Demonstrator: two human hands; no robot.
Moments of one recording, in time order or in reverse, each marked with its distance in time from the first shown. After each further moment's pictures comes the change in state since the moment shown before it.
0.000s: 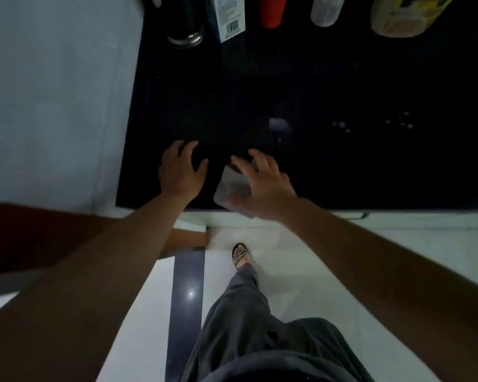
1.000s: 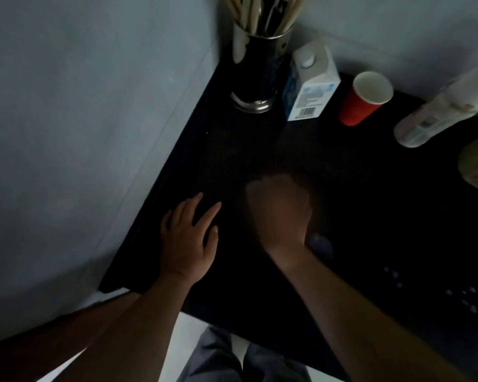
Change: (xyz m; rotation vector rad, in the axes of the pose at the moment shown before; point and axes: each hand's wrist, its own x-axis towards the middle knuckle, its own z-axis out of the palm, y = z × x) left_hand 0.037 -0.019 0.010 0.036 0.196 -0.066; right_hand 0.171 -0.005 -0.021 -0.287 0.292 0.057
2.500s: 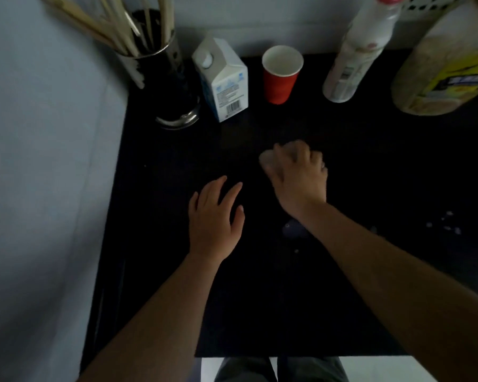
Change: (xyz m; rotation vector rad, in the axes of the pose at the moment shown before) left_hand 0.076 0.085 0.026 -0.003 -0.147 0.323; right_hand 0.038 0.094 -0.028 0.027 0.104 0.237
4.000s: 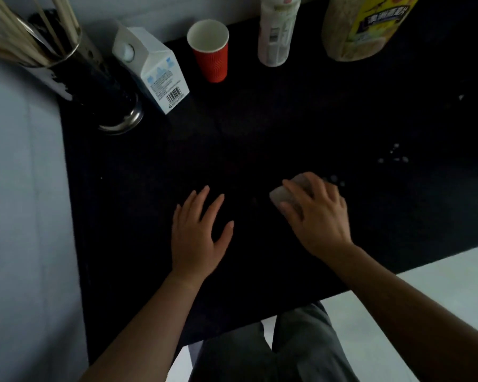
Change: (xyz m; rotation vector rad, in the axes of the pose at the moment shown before) left_hand -0.040 -0.005 0.007 -0.060 -0.050 0.259; right_hand -0.139 0.059 -0.002 0.053 0.029 0.135
